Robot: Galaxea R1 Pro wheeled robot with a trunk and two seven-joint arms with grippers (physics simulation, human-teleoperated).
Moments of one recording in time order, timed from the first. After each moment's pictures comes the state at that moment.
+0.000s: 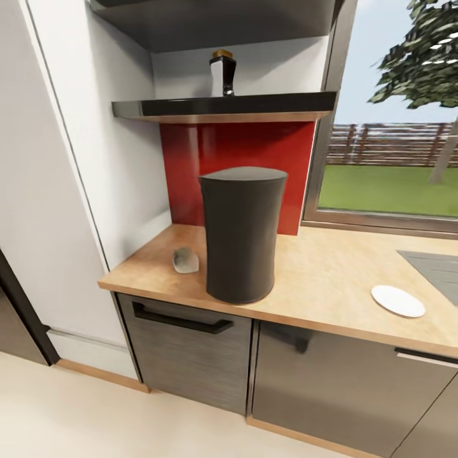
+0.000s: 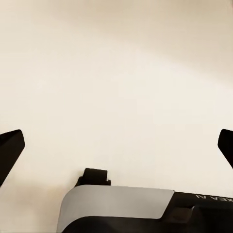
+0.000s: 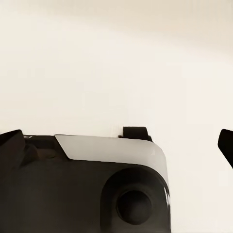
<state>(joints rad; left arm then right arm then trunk) 0.00 -0.01 0.01 -0.32 0.13 -0.29 0.00 0.00 0.01 0.00 -0.27 0.00 -0.17 0.00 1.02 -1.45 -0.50</state>
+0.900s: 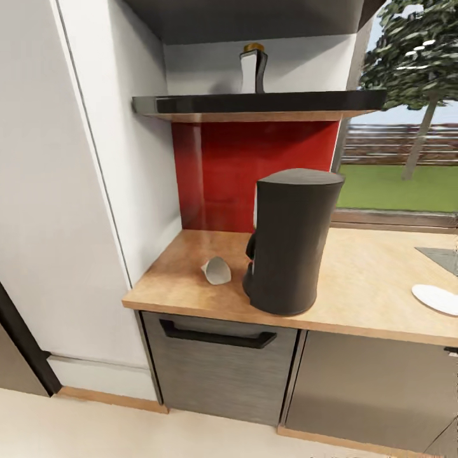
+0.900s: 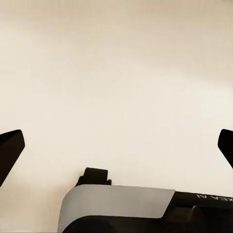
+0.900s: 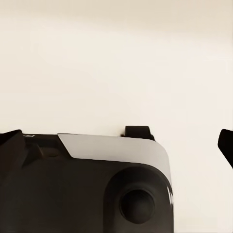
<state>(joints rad) 0.00 -0.01 0.01 -0.31 0.13 -0.29 0.00 0.00 0.02 0.00 -0.27 0.00 -0.17 0.01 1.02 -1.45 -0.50</state>
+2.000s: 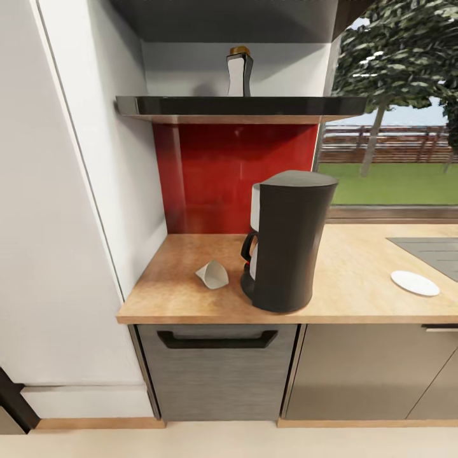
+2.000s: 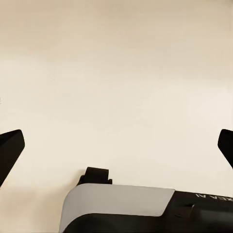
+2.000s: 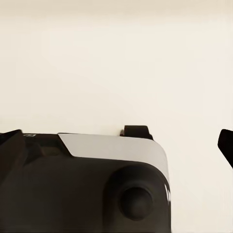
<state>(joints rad) 0.00 -0.01 0.01 -0.32 0.13 -0.29 0.01 0.00 0.02 0.00 -0.27 0.00 -0.17 0.00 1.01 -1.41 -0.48</state>
